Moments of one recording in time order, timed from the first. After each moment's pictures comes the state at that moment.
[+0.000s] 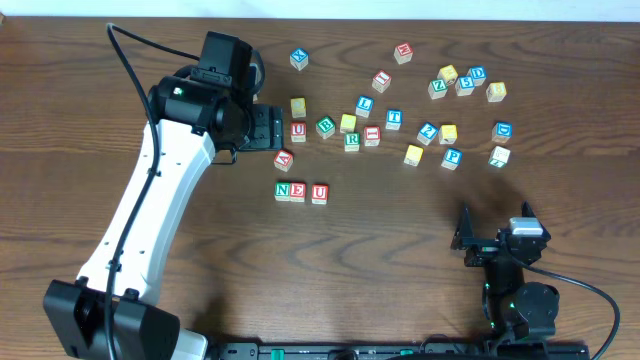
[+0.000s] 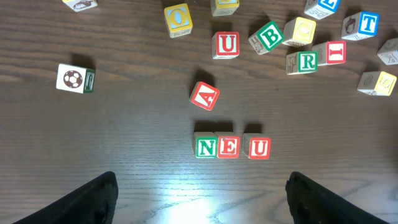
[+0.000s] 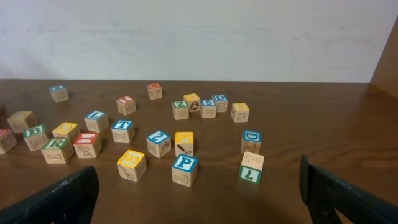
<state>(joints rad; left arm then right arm) -0.26 1.63 1.59 -1.15 0.08 -0.27 0.05 0.01 0.01 -0.07 0.06 0.01</state>
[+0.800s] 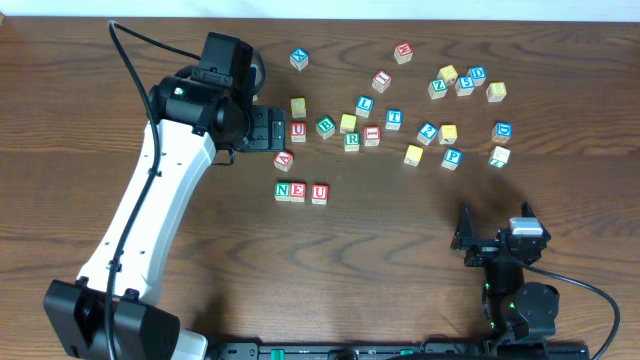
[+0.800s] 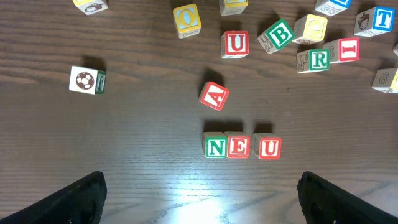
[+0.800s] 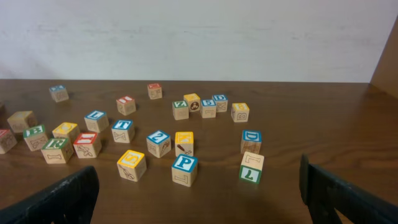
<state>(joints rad) -0.26 1.63 1.59 -1.16 0.04 -0.25 0.05 0.01 0.01 -0.07 0.06 0.01</state>
